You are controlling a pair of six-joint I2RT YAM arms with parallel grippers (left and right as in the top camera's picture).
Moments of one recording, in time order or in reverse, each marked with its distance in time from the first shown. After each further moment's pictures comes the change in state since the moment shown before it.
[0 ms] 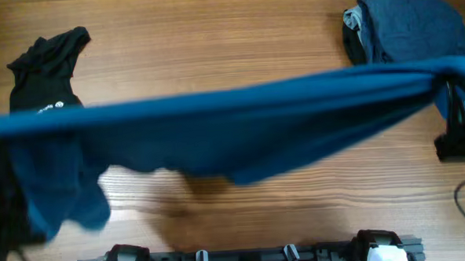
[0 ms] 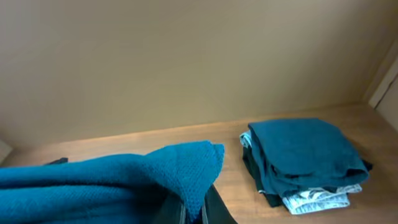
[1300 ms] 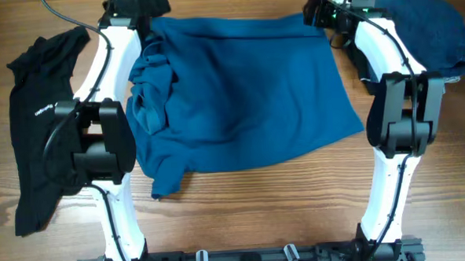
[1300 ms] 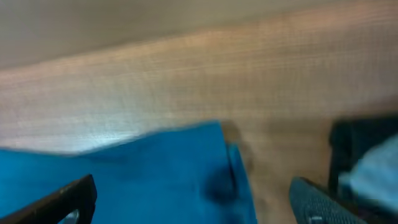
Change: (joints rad) left arm 0.092 1.462 0.040 0.621 -0.098 -0.008; right arm 0.087 1.406 0.032 0.822 -0.021 0.014
